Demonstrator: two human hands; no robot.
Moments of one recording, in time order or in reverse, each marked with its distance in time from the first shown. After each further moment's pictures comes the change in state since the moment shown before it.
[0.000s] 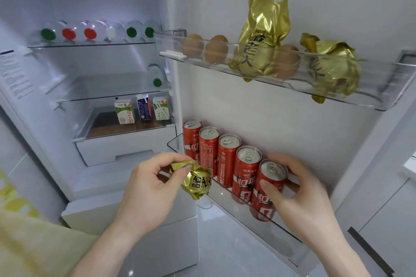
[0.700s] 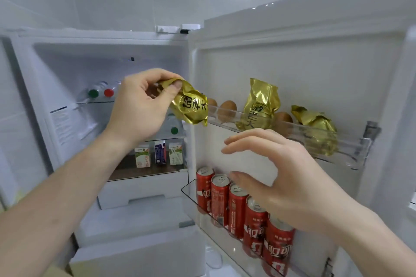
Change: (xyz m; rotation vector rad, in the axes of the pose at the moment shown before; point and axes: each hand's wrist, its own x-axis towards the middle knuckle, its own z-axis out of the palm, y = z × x) left_hand 0.117 0.143 -0.096 0.052 0.269 0.595; right_hand 0.043 -0.156 -0.034 -0.267 -0.273 -0.800
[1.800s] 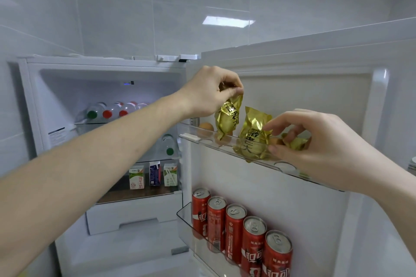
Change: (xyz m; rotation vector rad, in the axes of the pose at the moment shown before) left_hand 0.098 0.045 0.074 0.251 -0.435 0.317; right_hand 0.030 0.022 -0.081 -0.167 0.094 0.218
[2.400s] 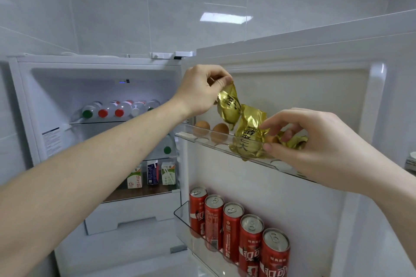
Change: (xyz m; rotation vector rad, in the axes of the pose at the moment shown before) left_hand 0.006 -0.025 0.026 -0.167 0.232 -0.116; right_hand -0.002 0.002 -0.001 -0.002 -0.009 -0.010
